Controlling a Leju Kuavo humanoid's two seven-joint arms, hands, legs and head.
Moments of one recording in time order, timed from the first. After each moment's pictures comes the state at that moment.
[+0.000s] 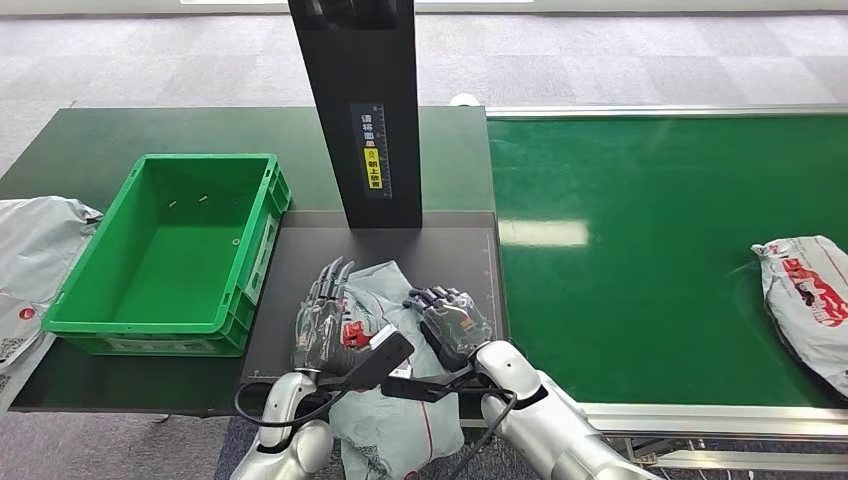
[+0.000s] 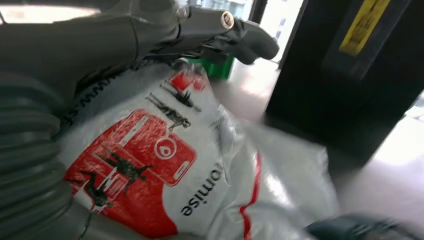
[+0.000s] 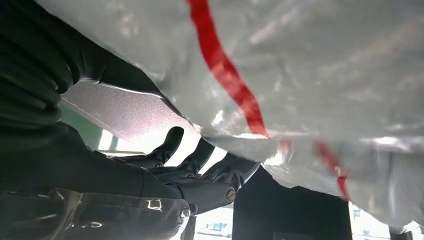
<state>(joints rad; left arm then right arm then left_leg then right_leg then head) -0.18 -0.15 -0.43 -0.97 -1.00 0.49 0.04 -0.56 0.11 0.85 -0.47 0.96 -0.35 -0.19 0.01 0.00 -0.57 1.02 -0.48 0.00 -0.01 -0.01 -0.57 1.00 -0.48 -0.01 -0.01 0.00</state>
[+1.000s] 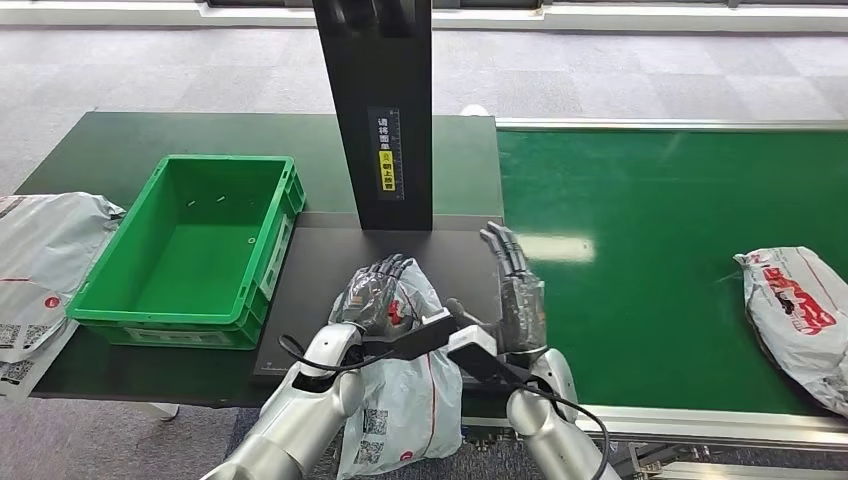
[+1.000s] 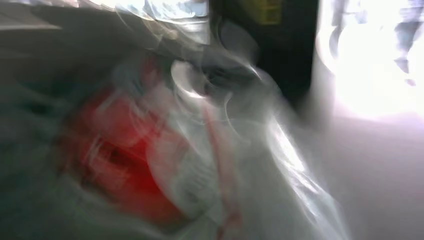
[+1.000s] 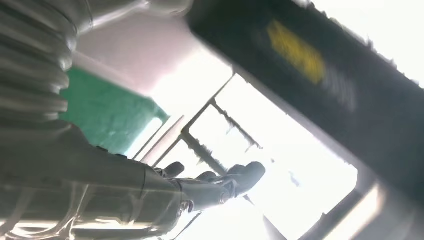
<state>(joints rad) -0.45 -0.25 -0.37 -0.61 -1.27 0.17 0.10 -0.32 0.11 0.49 -0.94 0.41 -0.56 -0.64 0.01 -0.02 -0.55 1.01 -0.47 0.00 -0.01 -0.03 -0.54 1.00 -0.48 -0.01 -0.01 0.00</state>
